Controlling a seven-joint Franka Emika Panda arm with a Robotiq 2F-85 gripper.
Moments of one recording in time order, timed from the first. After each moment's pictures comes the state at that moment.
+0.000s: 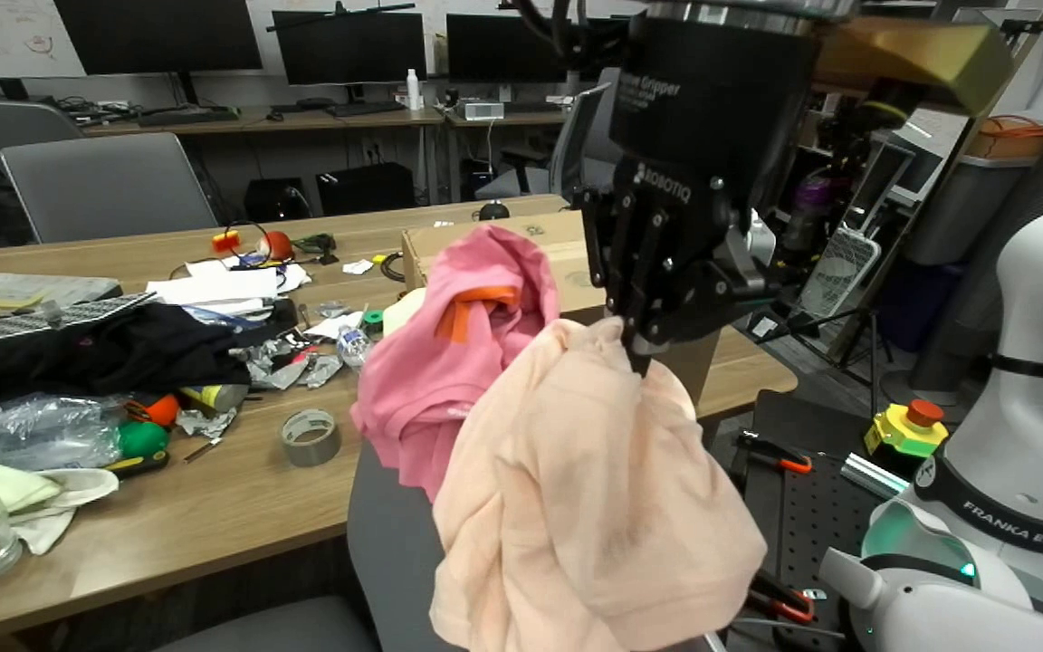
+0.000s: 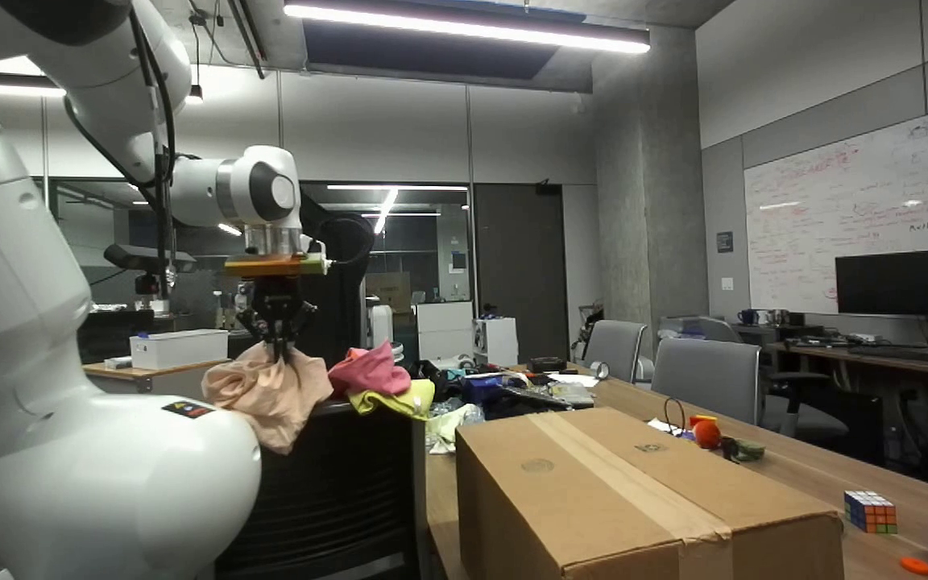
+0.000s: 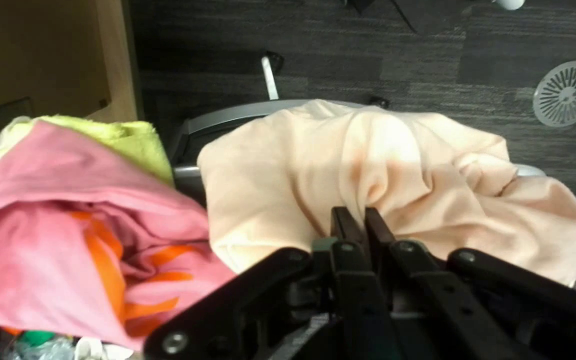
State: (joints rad) arm 0.36 -0.46 0.30 -2.34 0.12 2.00 -0.31
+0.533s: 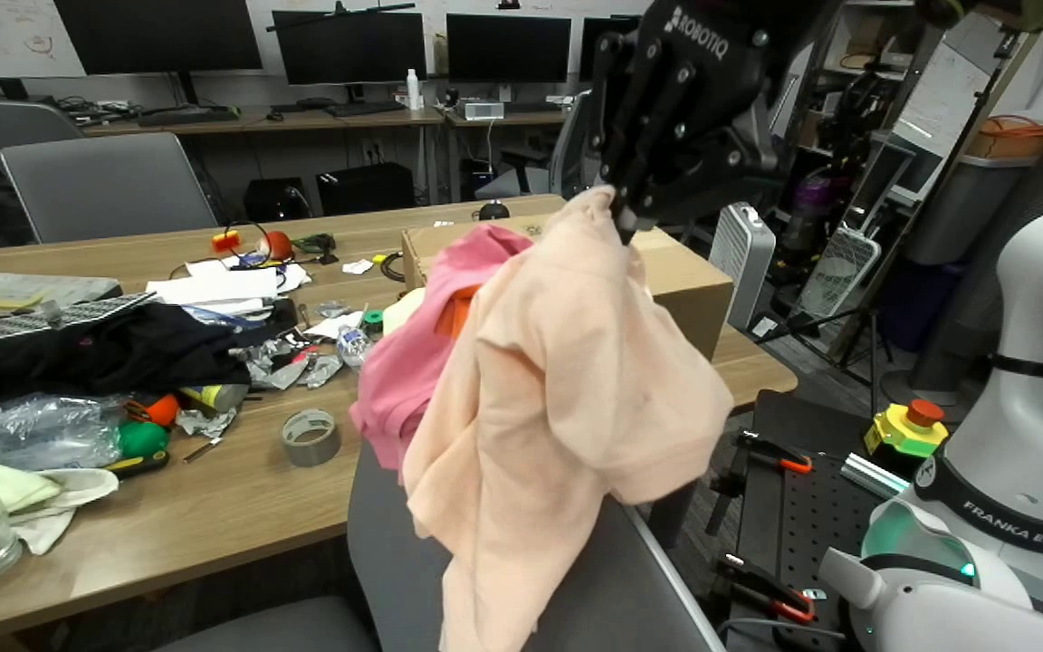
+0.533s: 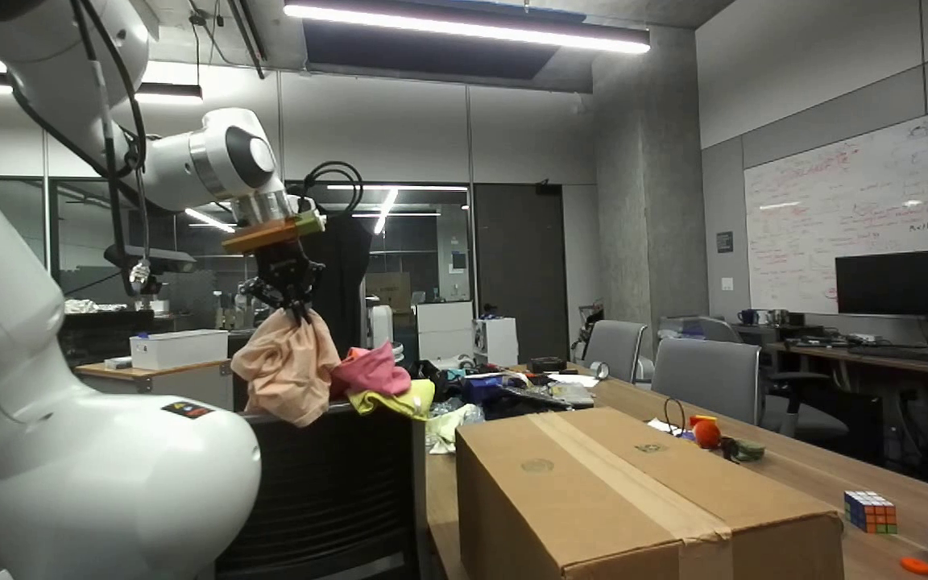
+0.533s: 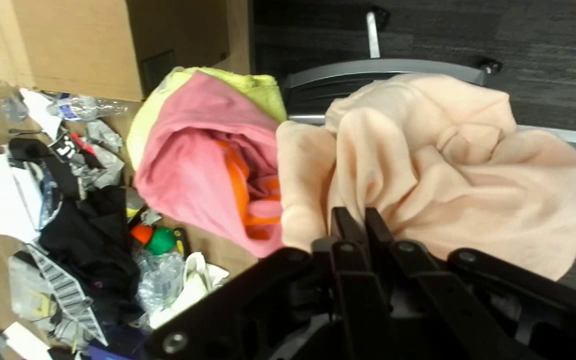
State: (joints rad) arm 0.36 -0.58 0.31 -2.34 -0.09 2.07 -0.24
